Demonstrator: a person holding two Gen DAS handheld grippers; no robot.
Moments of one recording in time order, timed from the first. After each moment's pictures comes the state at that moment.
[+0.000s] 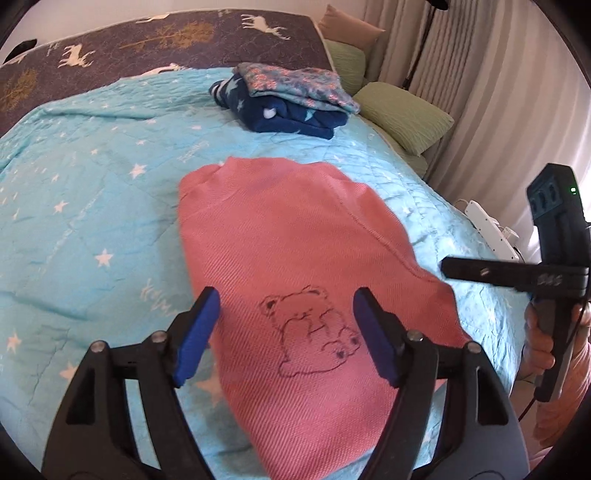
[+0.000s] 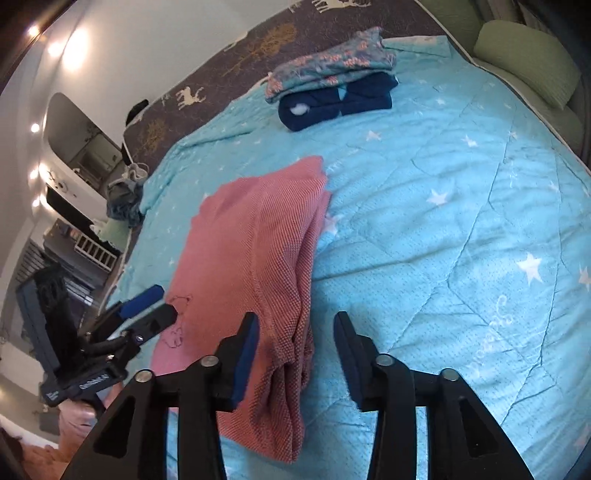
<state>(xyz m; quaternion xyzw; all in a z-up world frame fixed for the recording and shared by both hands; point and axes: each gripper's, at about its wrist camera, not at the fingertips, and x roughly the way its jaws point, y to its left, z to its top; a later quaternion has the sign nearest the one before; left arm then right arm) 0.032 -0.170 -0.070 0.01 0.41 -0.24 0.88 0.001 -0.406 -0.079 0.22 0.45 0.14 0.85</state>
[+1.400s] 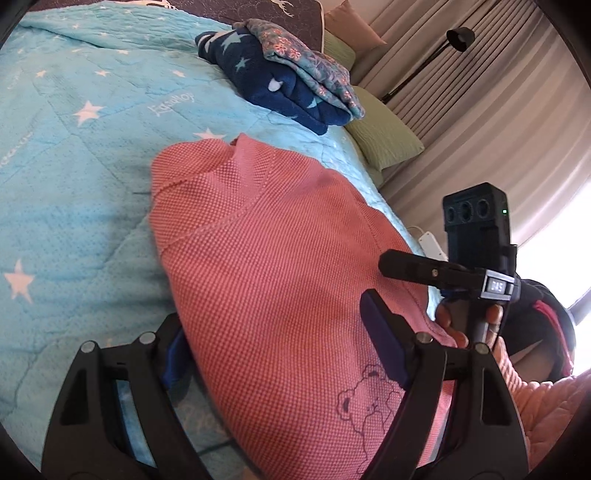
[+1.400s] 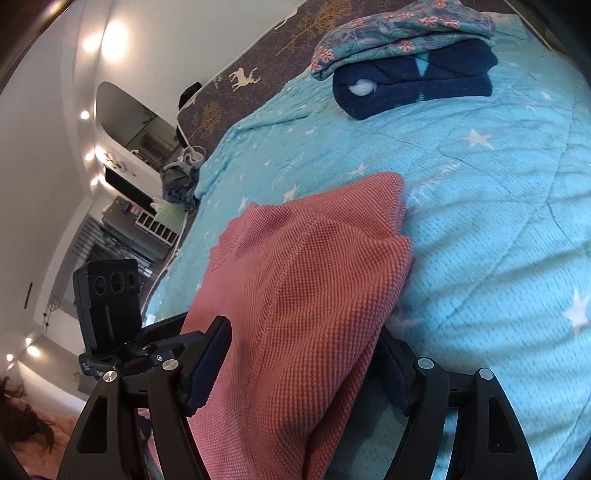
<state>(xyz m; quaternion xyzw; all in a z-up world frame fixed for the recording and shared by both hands) 0.124 -0.148 -0.118 -0.14 0.47 -0.36 0.80 0.124 -0.388 -0.126 0.24 0.45 0.29 0.81</state>
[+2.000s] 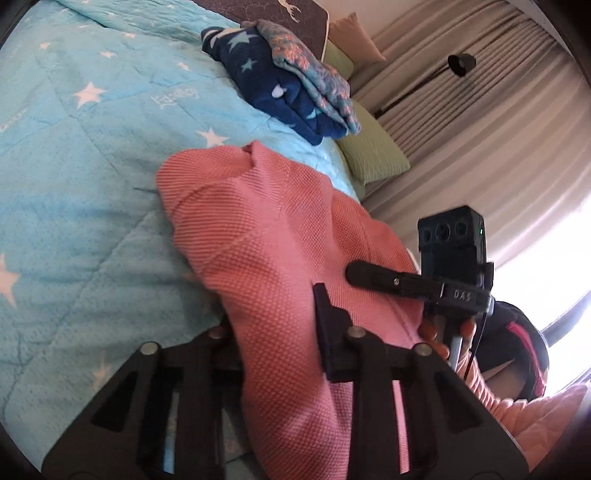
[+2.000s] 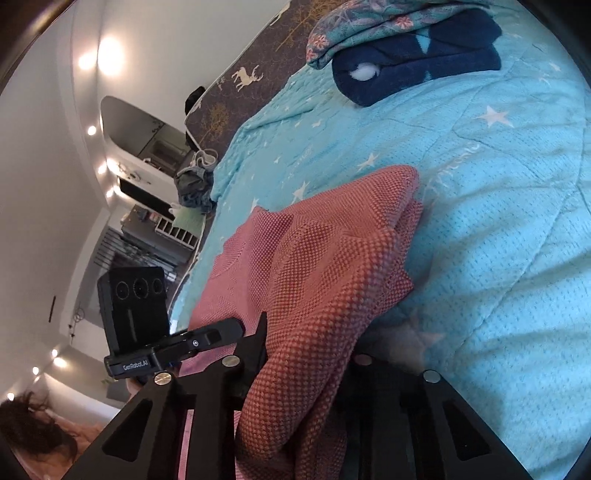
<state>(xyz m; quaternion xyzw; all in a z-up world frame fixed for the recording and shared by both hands) 0.132 -0.138 -0.120 -0.19 0.47 -0.37 0.78 0.139 -0.384 -0.136 0.29 0.45 0.31 0.78</state>
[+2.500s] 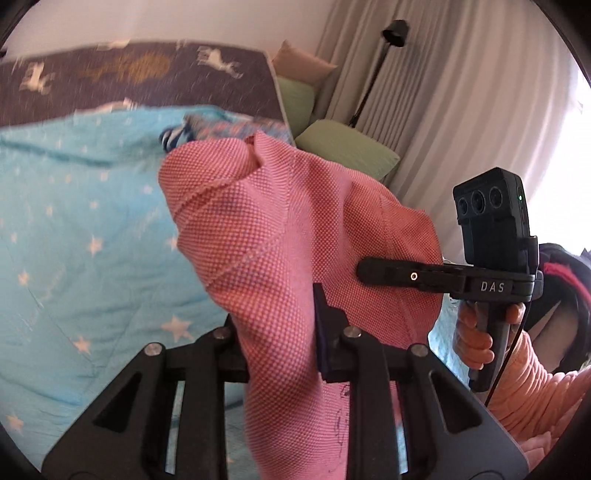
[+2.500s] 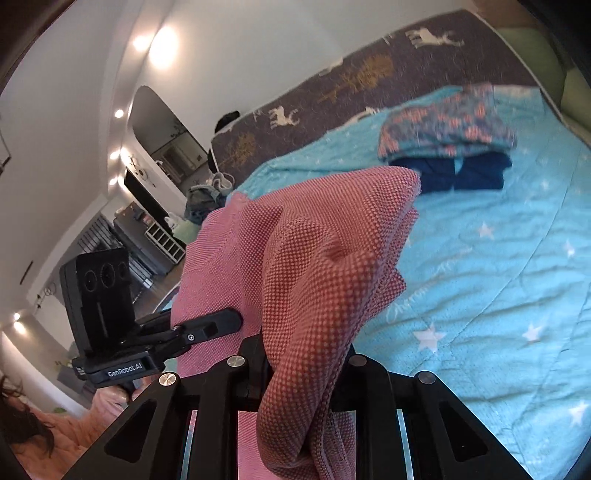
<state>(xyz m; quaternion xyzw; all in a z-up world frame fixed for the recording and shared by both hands) 0.053 -0.179 -0.003 -0.02 0.34 -0.36 0.87 0.058 -0.381 -0.030 0.20 0.35 0.29 0.87</state>
